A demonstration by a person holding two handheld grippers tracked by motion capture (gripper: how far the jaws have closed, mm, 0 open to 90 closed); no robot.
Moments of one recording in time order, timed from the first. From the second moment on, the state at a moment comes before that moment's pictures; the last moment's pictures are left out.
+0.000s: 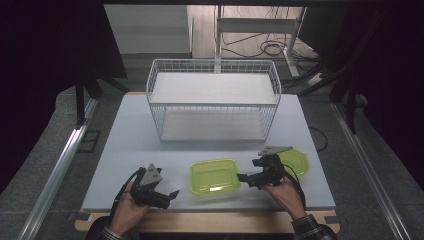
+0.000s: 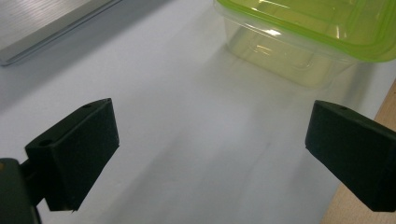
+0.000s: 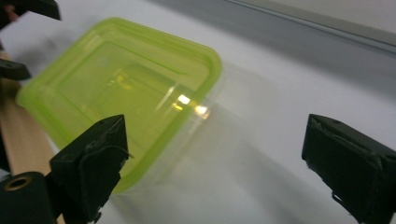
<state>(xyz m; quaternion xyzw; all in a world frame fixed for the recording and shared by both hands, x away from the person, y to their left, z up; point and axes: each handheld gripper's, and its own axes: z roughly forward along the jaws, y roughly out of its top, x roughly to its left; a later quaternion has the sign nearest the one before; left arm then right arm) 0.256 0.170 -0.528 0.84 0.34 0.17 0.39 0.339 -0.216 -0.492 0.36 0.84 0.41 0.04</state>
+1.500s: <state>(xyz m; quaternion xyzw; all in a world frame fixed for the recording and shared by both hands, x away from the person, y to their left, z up) 0.253 0.163 -0.532 0.86 0.31 0.20 0.34 0.375 -0.196 -0.502 0.46 0.77 0.40 -0.20</state>
